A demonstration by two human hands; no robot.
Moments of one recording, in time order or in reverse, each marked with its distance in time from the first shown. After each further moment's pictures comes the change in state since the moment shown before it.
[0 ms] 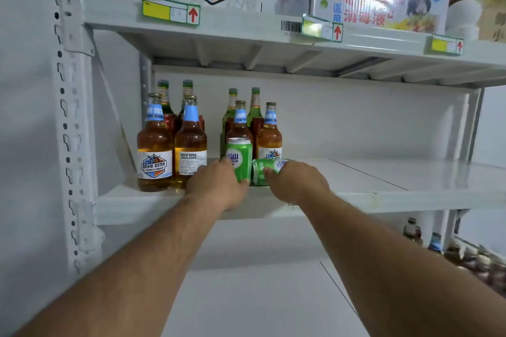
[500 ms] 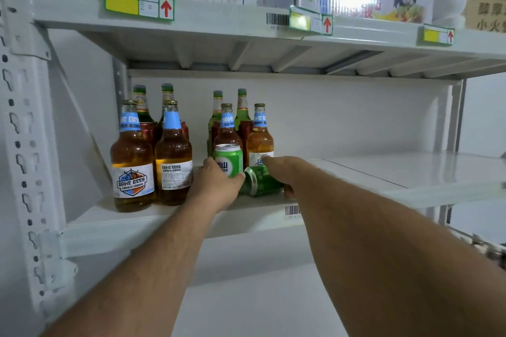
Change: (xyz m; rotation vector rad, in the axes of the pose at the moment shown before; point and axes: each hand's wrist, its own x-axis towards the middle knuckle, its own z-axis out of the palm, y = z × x) left_hand 0.046 0.003 0.026 -0.544 -0.008 -0.185; right_hand 0.067 -0.002 0.006 0.498 -0.212 0.328
